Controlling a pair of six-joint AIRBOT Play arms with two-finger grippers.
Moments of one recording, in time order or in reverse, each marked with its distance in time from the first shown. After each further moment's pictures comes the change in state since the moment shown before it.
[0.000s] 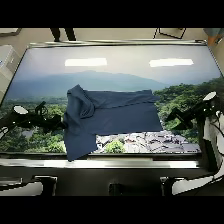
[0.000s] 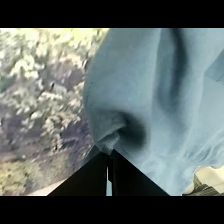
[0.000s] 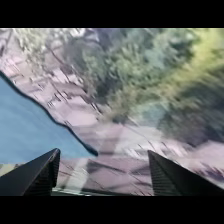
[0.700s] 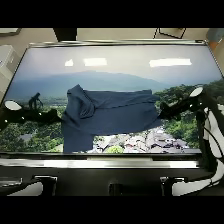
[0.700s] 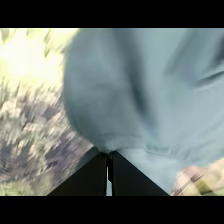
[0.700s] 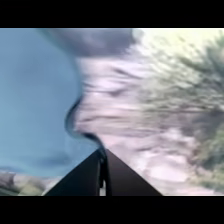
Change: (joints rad) left arm -0.008 0.125 0.094 0.026 -0.011 0.022; right arm 0.170 0.059 0.033 0.087 -0.119 -0.106
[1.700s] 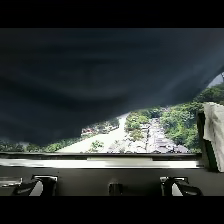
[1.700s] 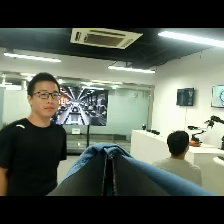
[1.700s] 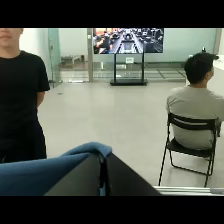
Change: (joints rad) left arm 0.040 0.611 0.954 0.020 0.383 -0.036; right arm 0.008 0.837 0.676 -0.169 -0.390 -0.025
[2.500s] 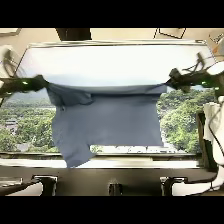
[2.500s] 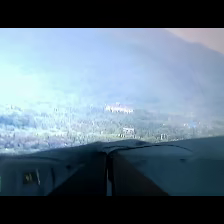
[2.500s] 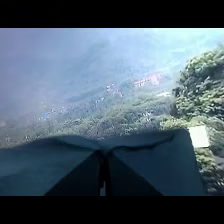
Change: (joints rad) left arm -0.108 -0.656 -0.616 0.008 -0.138 0.029; right arm 0.016 -0.810 -0.400 0.274 0.163 0.200
